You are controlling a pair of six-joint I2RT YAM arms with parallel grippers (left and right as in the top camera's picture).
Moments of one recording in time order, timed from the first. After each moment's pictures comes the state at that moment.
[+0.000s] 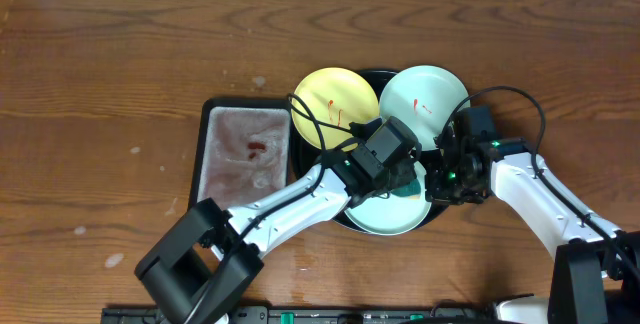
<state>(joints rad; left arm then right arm) -0.87 1.78 1.10 -0.26 0.11 -1.23 0.20 1.55 0.82 -0.75 -0.26 0.26</state>
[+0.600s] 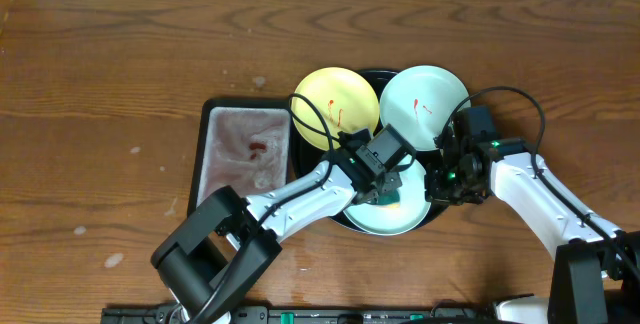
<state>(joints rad) -0.86 1.85 1.10 -0.41 0.03 -1.19 0.20 1.55 0.82 -0.75 -0.27 0.27</state>
